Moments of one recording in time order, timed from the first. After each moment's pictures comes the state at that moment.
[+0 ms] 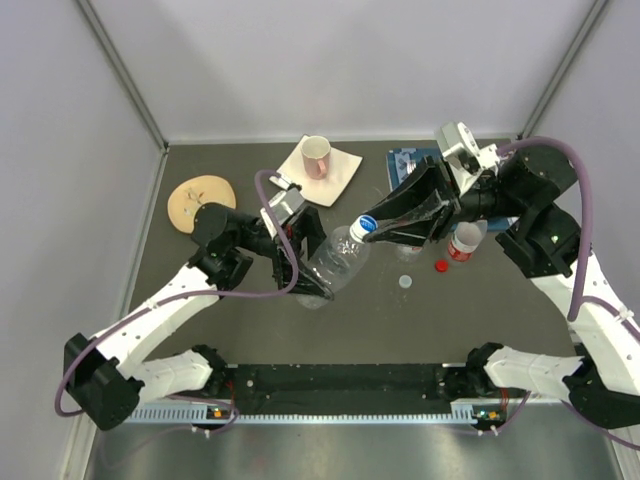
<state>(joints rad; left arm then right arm) -0.66 1.09 0.93 0.66 1.30 -0.77 0.69 1.10 1.56 -0.24 -1.02 0.18</state>
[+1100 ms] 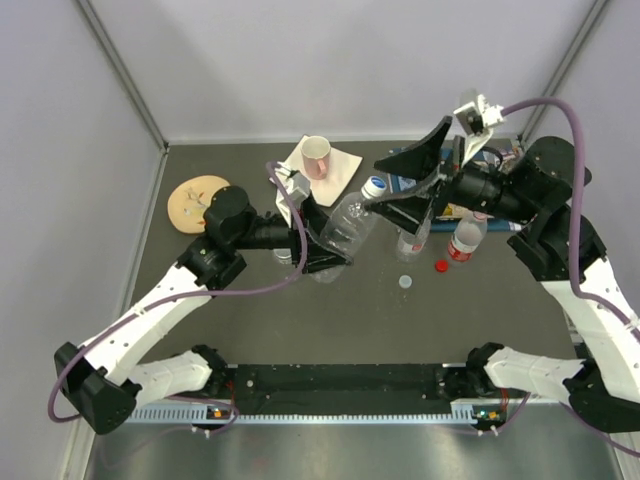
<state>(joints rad) -0.66 1.09 1.03 0.14 0.96 -0.37 0.66 1.08 1.59 -0.33 -0.67 0.31</state>
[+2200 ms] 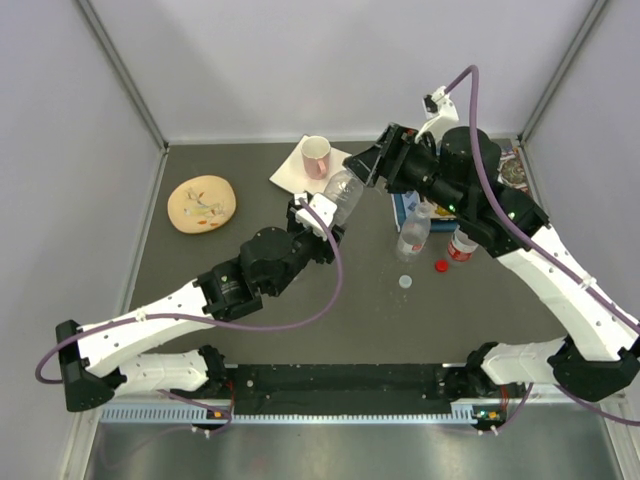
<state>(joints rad) -1.09 1.06 1.02 -0.04 -0.48 0.09 0.76 1.25 1.62 -0.52 0.07 0.65</state>
